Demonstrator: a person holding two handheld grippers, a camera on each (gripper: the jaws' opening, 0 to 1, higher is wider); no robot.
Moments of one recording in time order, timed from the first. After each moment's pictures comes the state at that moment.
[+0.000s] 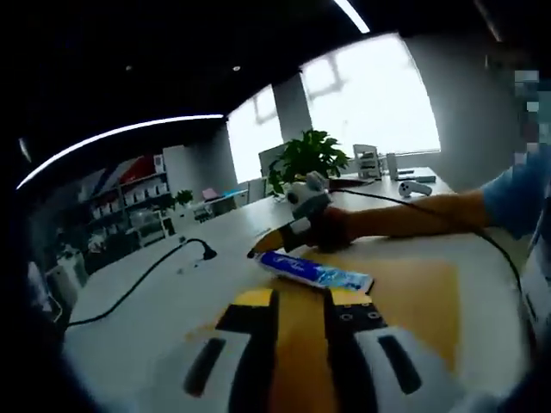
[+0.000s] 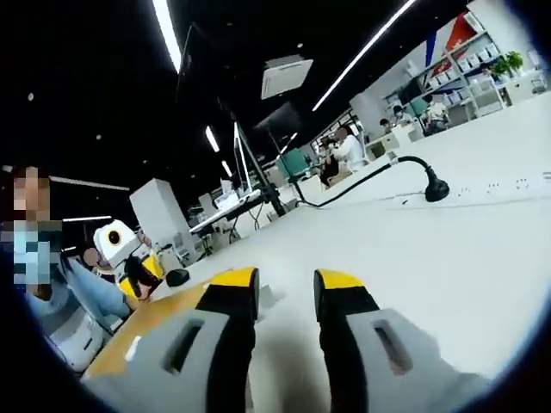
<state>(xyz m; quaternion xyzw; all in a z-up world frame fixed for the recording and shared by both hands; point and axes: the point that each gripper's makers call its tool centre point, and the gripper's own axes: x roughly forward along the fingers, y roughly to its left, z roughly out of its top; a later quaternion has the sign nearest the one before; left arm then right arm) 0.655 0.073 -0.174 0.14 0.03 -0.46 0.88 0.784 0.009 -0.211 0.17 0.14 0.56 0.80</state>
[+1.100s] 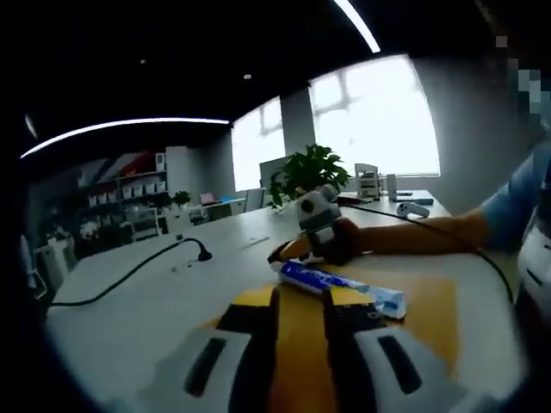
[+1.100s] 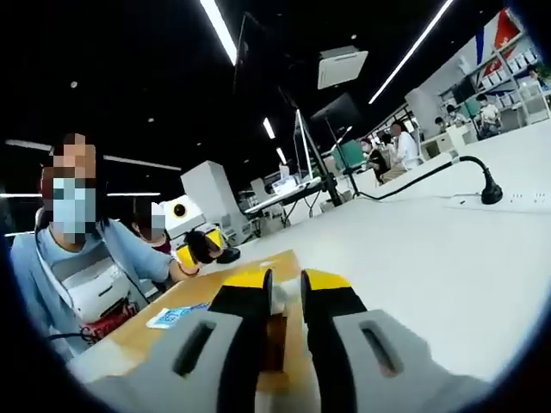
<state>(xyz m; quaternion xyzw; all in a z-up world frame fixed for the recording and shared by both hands) 0.665 0.077 -0.172 0.06 0.03 -0.48 0.87 0.742 0.008 -0.195 0.14 0.11 0.69 0.70</state>
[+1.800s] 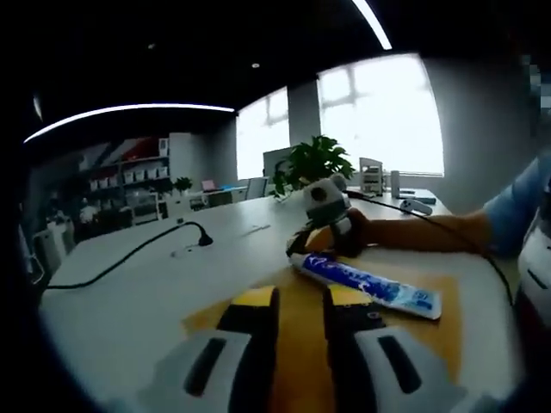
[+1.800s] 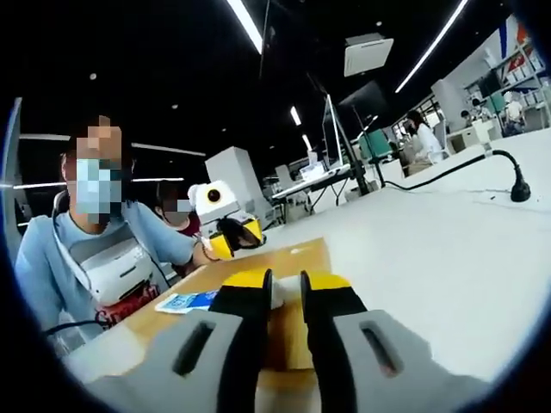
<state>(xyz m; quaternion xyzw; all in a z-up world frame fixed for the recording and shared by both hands) 0.668 0.081 -0.183 0.05 0.06 -0.47 0.88 0.723 0.010 -0.186 0.12 0.08 0.72 0.68</state>
